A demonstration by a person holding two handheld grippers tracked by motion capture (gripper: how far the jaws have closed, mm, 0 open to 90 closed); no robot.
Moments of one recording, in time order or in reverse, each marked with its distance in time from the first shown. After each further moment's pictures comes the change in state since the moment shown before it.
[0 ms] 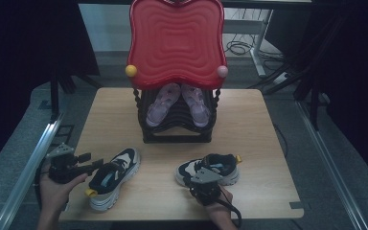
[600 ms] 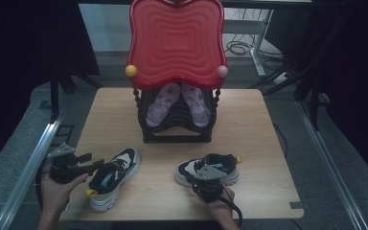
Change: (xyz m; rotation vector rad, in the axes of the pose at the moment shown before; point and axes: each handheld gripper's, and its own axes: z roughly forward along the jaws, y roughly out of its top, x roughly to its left) left arm -0.001 0.000 0.003 0.008 -0.002 0.002; right arm -0.009 0.003 0.000 -0.020 -0.014 0.026
